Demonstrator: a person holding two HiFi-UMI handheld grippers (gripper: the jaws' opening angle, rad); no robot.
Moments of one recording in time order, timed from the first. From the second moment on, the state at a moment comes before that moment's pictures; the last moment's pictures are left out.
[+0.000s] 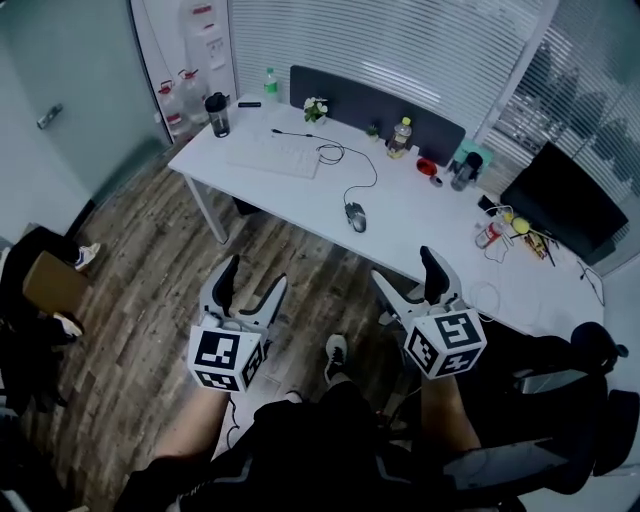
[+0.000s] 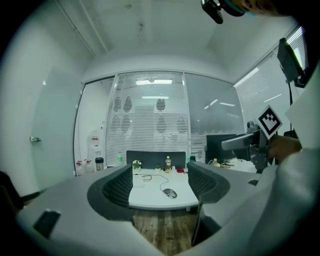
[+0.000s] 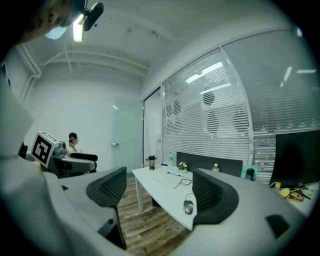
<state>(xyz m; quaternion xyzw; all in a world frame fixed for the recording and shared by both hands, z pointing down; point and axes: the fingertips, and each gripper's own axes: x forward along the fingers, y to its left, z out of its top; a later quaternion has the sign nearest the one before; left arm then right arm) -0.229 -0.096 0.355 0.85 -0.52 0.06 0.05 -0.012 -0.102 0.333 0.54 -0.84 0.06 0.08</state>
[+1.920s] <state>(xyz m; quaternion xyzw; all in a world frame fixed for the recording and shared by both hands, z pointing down) -0.172 -0.458 0.551 0.85 -0.46 0.20 0.16 0.022 -0.437 0.573 0.53 -0.80 0.21 0.21</state>
